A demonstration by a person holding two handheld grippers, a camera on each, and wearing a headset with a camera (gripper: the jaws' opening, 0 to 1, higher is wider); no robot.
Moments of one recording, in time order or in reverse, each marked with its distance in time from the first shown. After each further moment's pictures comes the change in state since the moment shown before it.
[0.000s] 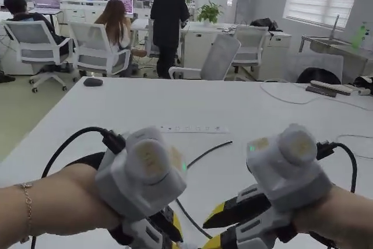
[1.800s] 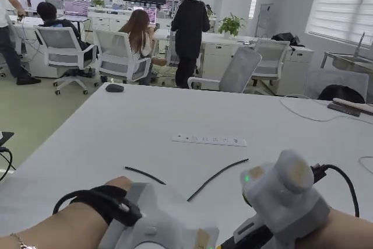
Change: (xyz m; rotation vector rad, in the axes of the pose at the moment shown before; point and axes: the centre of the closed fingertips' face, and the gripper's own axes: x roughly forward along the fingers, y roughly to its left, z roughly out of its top) left arm 0.009 -0.014 0.000 0.394 0.032 0.152; right arm 0.023 0.025 -0.012 -0.017 0.082 0.119
